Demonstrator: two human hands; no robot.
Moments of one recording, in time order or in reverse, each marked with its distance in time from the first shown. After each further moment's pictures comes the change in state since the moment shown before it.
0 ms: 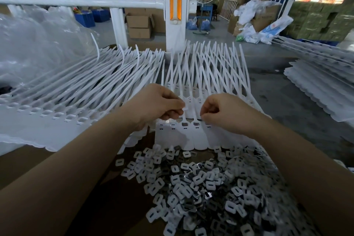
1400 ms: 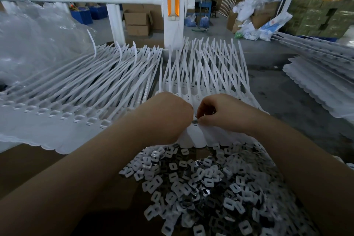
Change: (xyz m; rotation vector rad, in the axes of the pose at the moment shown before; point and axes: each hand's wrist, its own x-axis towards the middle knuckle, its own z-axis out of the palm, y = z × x) left_hand -0.013 0.015 0.032 1.526 -0.246 0.597; right_hand 0.001 0.006 0.001 -0.037 -0.112 -0.008
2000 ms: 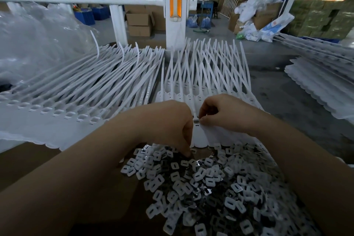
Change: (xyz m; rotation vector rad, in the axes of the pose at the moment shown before) left_hand -0.008 -0.003 -0.002 -0.661 -0.135 -0.109; right_hand -0.001 0.003 -0.001 0.024 0.011 0.019
